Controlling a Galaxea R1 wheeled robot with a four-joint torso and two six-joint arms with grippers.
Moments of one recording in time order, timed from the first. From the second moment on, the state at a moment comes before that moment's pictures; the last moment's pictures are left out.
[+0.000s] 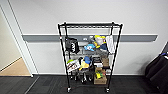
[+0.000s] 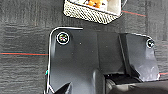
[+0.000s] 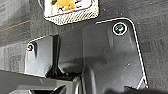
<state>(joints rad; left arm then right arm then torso) 1.40 2.75 -2.37 -0.07 0.01 -0.02 -1.47 2.77 -2.36 0.01 0.08 0.10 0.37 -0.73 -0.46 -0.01</state>
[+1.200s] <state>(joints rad) 1.27 2.69 -2.28 -0.20 0.05 -0.02 -1.36 2.78 -2.39 0.02 0.07 0.11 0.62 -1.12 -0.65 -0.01</state>
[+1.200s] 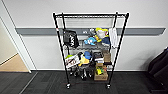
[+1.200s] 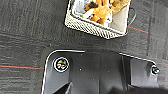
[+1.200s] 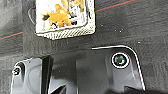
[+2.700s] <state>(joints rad) 1.14 2.69 -2.29 -0.25 0.14 -0.03 -1.23 2.82 -2.44 0.03 0.05 0.11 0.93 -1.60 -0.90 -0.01</state>
